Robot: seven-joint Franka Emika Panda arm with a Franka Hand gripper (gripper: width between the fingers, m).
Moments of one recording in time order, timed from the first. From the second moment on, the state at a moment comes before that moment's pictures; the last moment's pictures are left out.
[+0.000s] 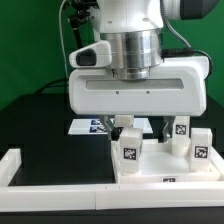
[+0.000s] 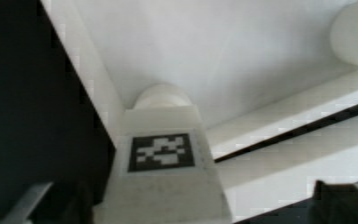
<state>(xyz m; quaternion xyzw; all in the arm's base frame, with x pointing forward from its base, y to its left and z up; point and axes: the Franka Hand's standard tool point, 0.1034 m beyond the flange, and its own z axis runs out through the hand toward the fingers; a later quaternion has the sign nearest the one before) 0.616 0.011 0.084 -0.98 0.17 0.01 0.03</state>
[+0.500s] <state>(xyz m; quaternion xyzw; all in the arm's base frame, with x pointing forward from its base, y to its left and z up) 0.616 0.010 0.083 -0.96 0.29 0.02 0.03</state>
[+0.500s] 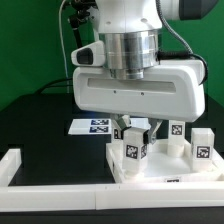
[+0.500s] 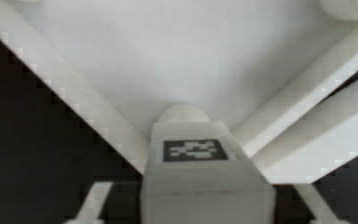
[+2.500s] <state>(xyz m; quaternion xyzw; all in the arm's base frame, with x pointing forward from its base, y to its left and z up) 0.624 -0.001 0.079 -0.95 0.32 -0.02 0.04</state>
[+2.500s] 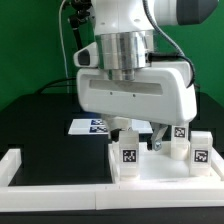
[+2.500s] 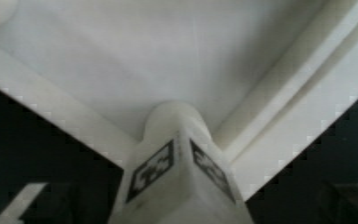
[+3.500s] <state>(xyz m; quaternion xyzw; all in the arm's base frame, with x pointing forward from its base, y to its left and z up) 0.625 -0.005 0.074 -0.92 0.40 -0.04 0.04</state>
